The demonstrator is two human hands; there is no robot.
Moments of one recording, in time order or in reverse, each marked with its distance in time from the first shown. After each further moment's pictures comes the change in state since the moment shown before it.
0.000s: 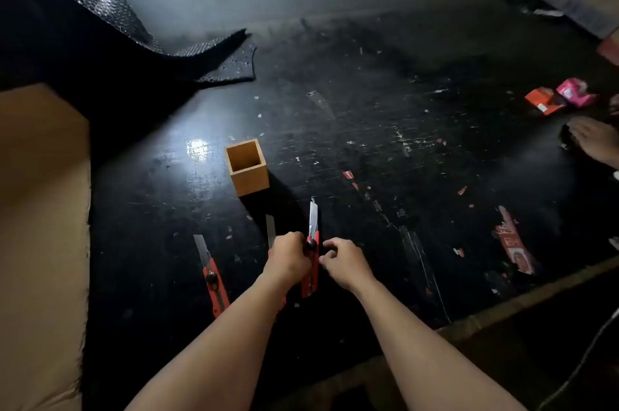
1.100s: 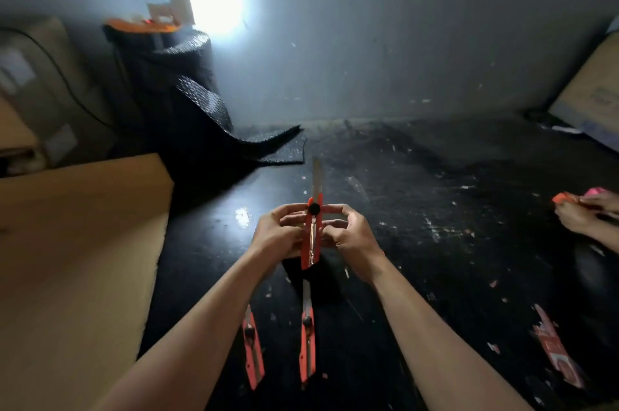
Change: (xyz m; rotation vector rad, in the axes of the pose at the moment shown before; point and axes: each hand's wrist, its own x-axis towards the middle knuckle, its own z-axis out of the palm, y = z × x) left_hand -0.059 0.035 -0.191 -1.041 0.161 0.198; right_hand -0.052 -0.179 -0.053 0.481 -0.073 -0.557
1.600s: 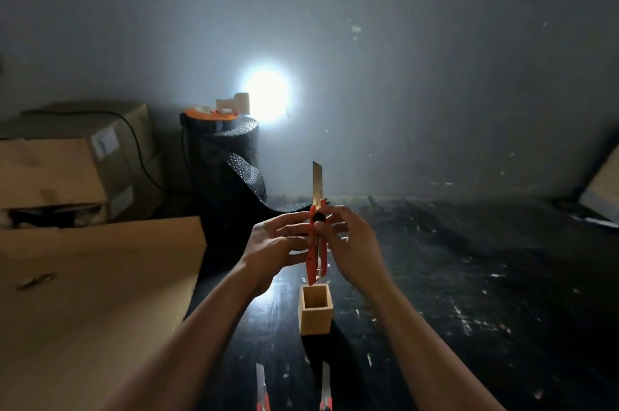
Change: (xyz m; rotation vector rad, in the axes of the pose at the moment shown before) left_hand -0.030 0.110 -0.045 -0.031 0.057 0.297; right_hand 0.017 -0.117 0.050 -0.417 0.127 -0.558
